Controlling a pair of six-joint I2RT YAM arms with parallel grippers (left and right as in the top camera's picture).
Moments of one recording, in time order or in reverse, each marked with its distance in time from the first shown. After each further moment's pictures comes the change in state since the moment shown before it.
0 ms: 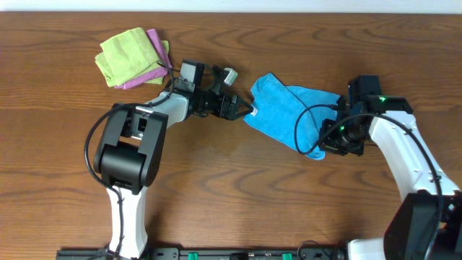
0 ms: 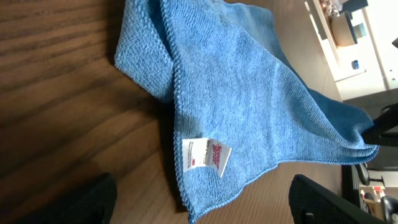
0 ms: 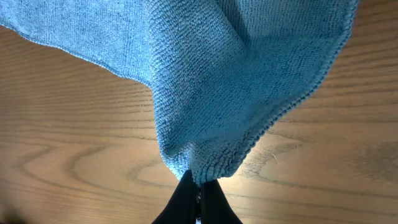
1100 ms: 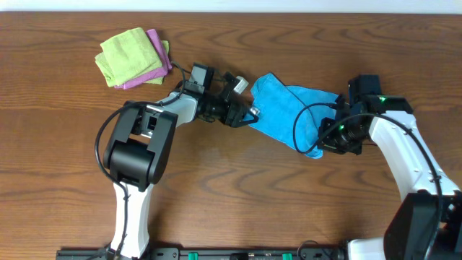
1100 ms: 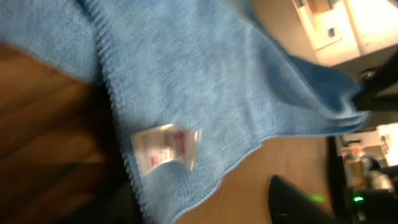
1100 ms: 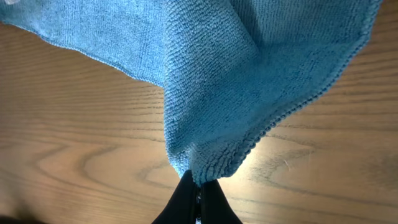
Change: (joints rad) left arm -0.050 0.050 0.034 -0.086 0.073 0.118; right arm 0.000 0.000 0.000 0.016 -0.038 -0.003
